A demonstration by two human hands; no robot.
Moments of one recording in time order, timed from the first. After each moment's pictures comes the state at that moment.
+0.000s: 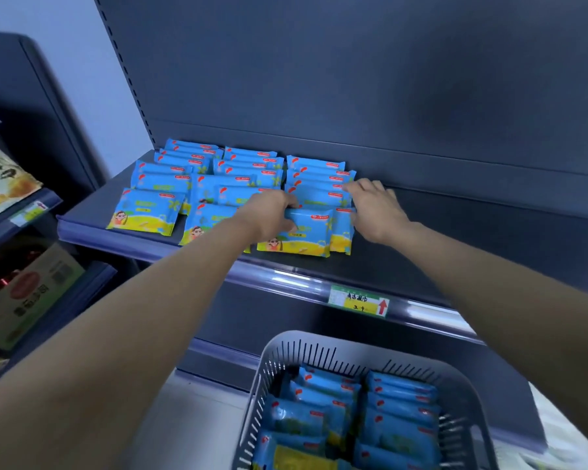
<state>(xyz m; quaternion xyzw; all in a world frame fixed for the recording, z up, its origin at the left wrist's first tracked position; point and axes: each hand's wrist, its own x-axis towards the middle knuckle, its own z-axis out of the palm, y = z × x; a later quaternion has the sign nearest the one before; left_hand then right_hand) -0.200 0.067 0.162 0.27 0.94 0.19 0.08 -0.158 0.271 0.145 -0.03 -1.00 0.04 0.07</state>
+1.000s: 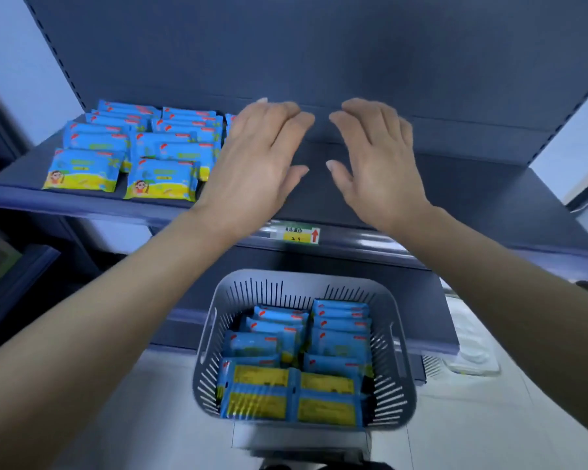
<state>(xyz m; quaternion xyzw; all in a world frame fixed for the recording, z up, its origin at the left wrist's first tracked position) -0.037 0.087 0.215 0.48 0.77 0.19 -0.38 0.032 0.257 0.217 0.04 -0.92 -0.04 0.40</state>
